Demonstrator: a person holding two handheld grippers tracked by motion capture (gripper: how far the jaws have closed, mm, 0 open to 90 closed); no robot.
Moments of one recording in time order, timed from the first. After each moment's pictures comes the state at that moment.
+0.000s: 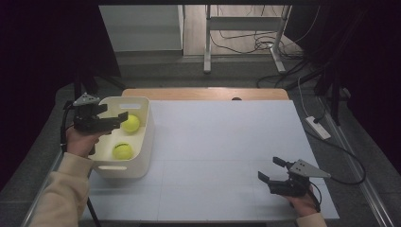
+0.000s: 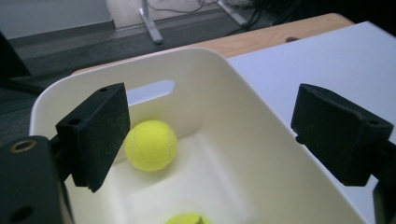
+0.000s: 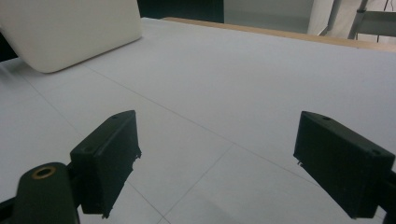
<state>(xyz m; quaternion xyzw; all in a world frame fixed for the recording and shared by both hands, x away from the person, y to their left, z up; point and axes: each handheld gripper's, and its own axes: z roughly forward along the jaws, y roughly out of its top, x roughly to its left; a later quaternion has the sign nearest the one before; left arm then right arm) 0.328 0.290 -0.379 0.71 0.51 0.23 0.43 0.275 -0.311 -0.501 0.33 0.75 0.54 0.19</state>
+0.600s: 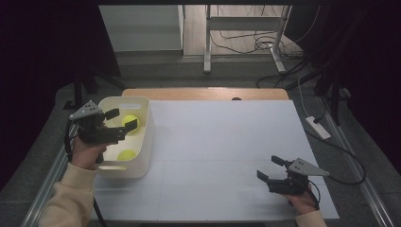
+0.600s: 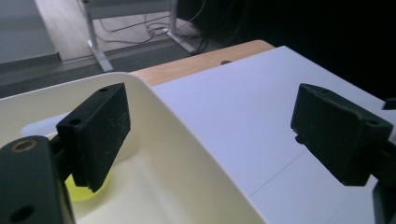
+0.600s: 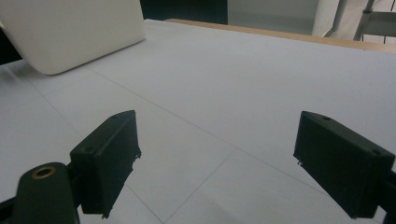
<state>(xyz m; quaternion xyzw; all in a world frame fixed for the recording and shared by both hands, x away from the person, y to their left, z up) 0.295 0.264 -0.378 0.71 0.43 0.20 0.51 0.280 -0.309 -0.502 0.33 0.75 0.54 0.19</state>
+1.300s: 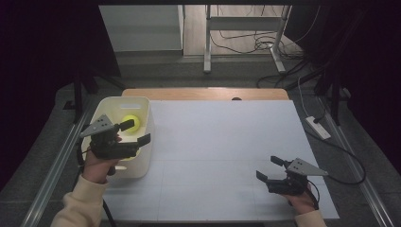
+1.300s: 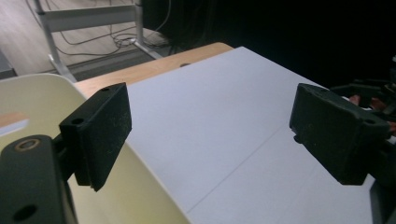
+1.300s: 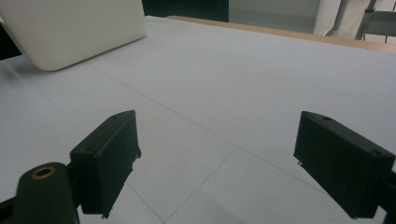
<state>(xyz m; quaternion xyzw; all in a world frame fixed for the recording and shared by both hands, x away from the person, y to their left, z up) 0.272 0.230 -0.395 0.73 0.38 0.17 0.54 0.280 -0.307 -0.503 0.32 0.76 0.54 0.19</state>
